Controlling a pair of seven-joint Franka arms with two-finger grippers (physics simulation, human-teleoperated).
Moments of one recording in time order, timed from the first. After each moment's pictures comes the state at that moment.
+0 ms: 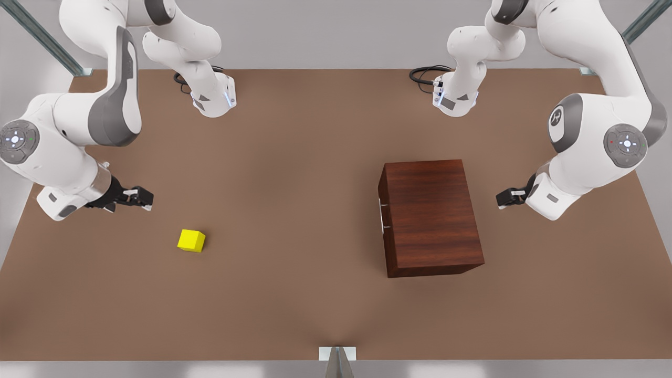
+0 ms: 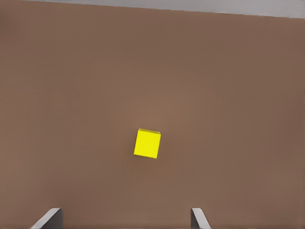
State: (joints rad) left arm -0.06 0.27 -0.05 -1.36 0.00 1.57 -0.18; right arm 0.13 0.25 -0.10 -1.38 0.01 1.62 -0.03
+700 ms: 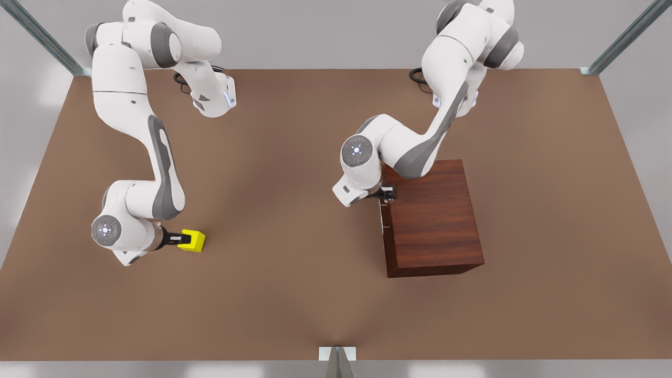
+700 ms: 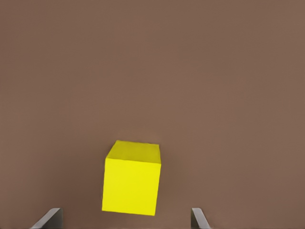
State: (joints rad) left arm -0.64 0.60 -0.08 -1.27 0.17 1.71 -0.62; right arm 0.09 0.57 -0.10 -1.62 0.06 2.00 -0.01
